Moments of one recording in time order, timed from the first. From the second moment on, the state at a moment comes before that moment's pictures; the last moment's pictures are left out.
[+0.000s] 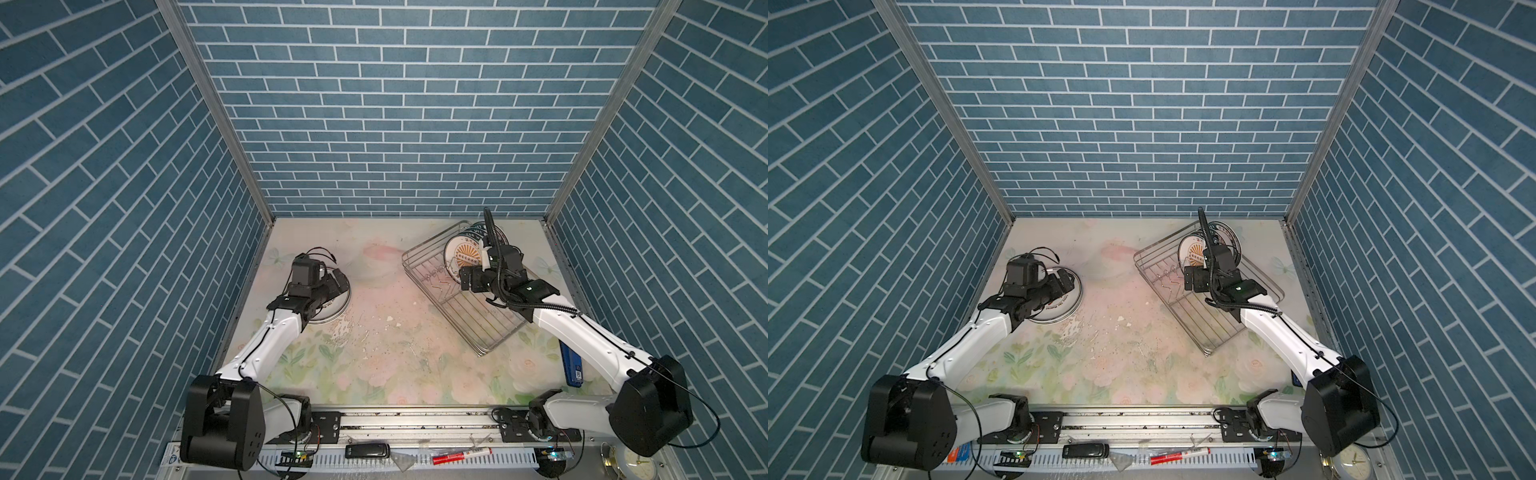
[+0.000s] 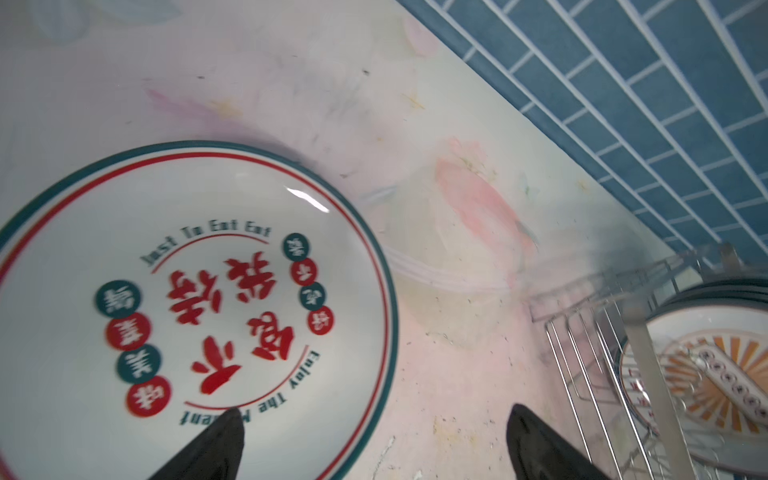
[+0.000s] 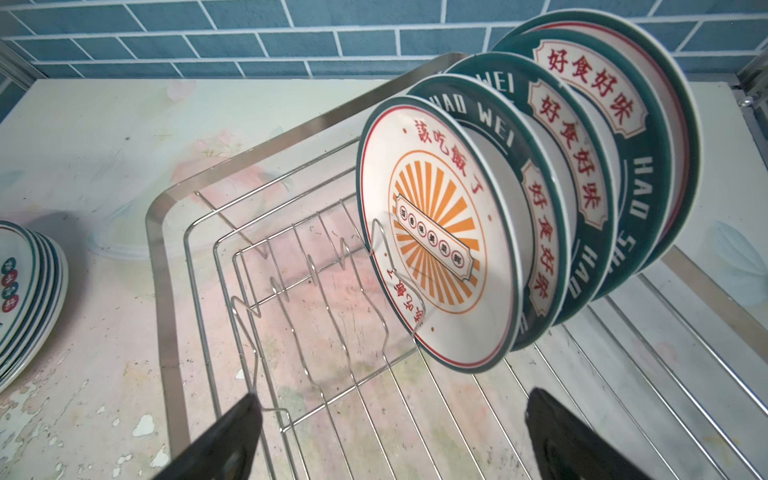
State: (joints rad) left arm -0.18 1.23 0.78 -0.29 0.05 -0.59; right arm 0.50 1.29 0.98 -0.38 0.15 0.25
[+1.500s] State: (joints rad) left arm -0.38 1.31 0.93 -0.40 -0.05 -0.42; right arm 0.40 1.51 1.13 -0.39 0.08 0.25
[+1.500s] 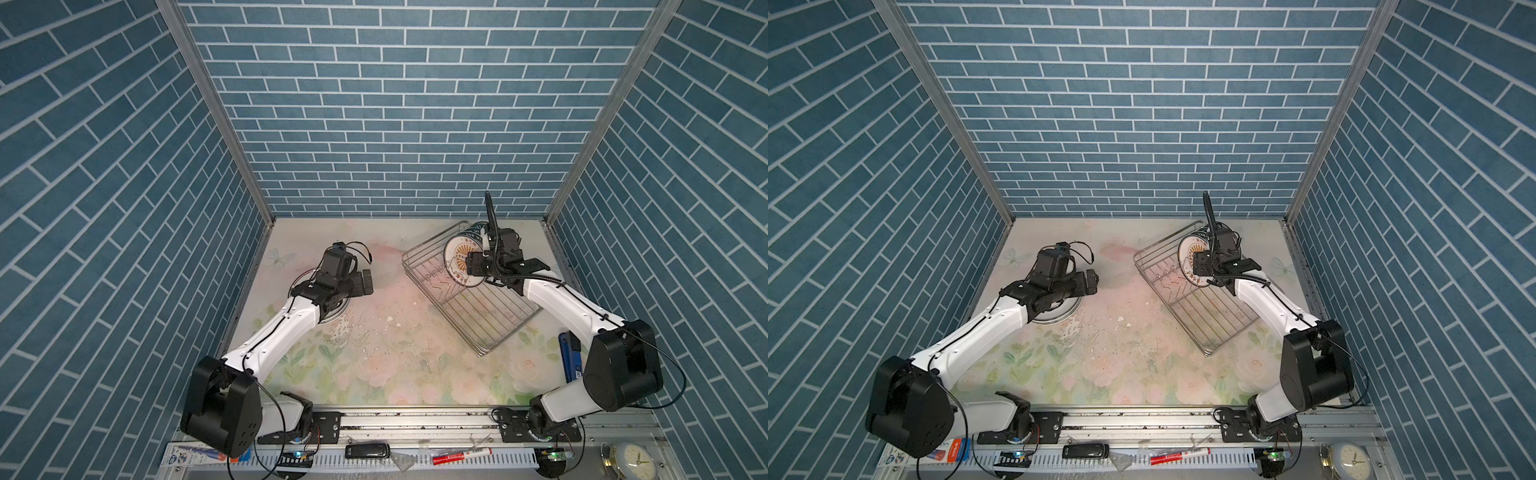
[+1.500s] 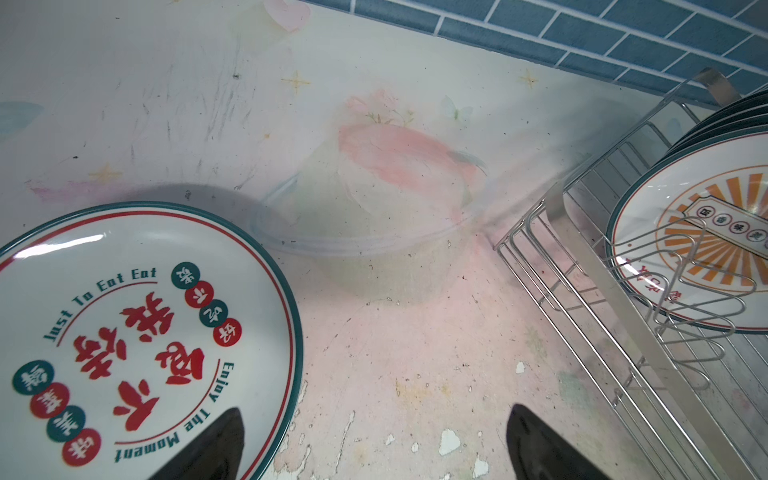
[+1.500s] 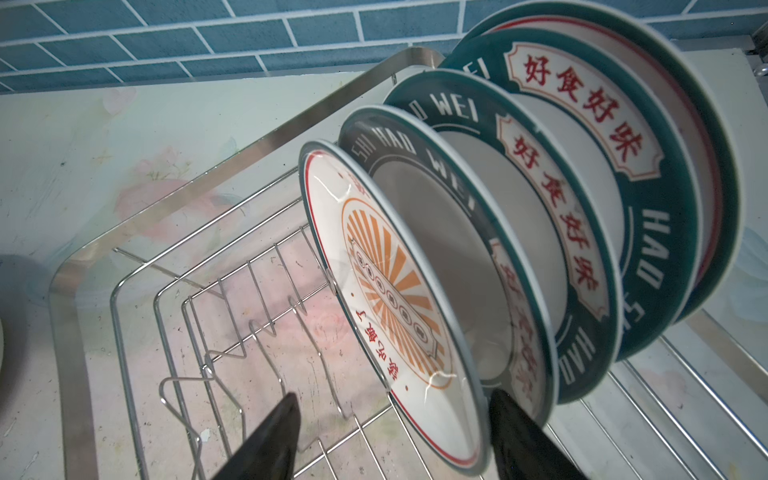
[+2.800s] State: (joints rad) left arm -0.38 1.23 0.88 -0.33 -0.03 -0.42; right arm 0.35 1.61 1.13 -0.25 0.00 0.10
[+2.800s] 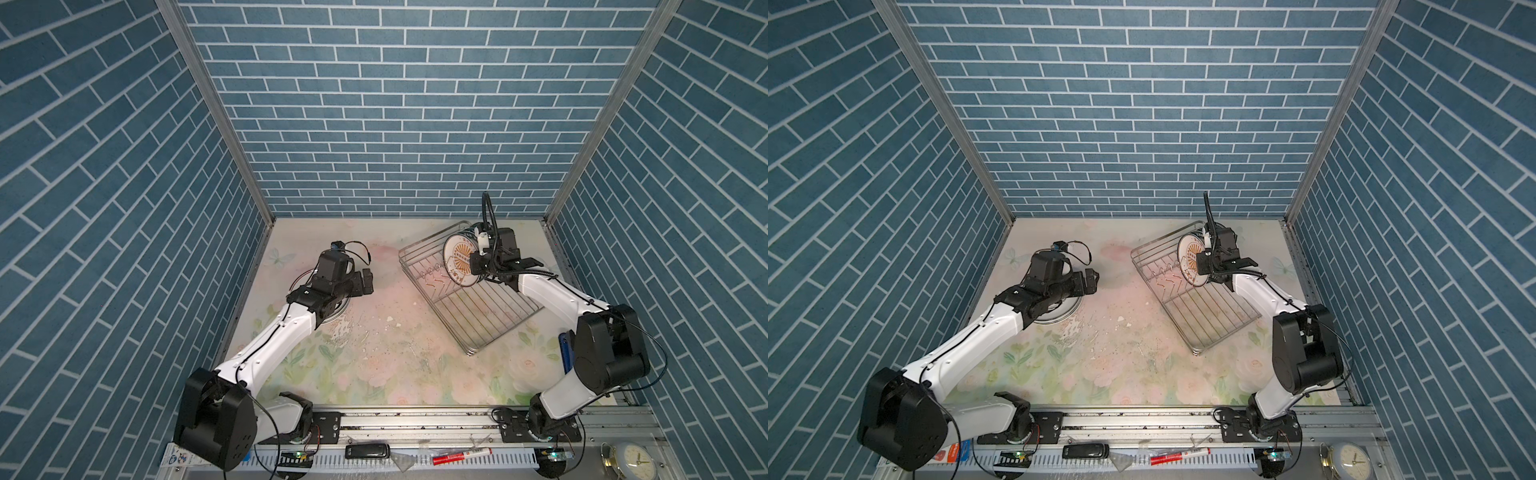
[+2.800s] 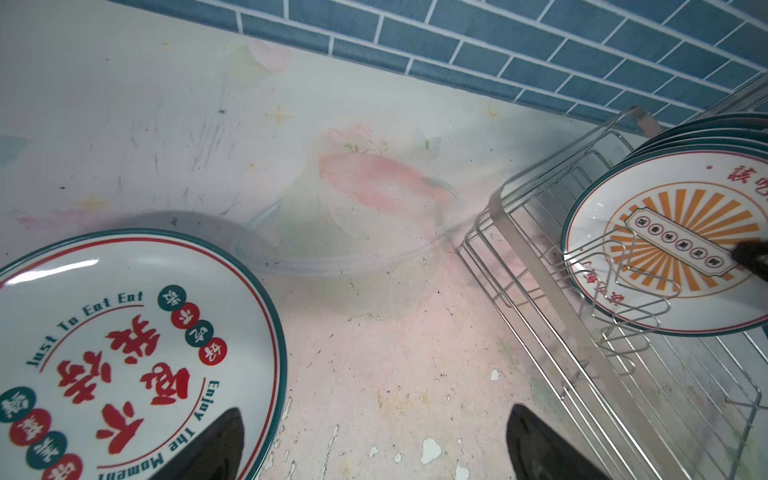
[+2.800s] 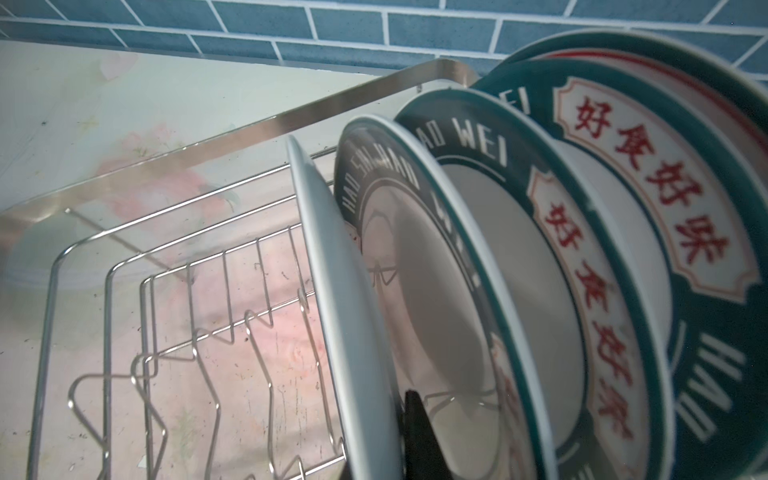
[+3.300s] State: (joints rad) left arm -0.38 1.35 0.92 -0.36 0.01 -0.42; right arm 0.36 1.61 1.12 -0.24 -0.01 0.11
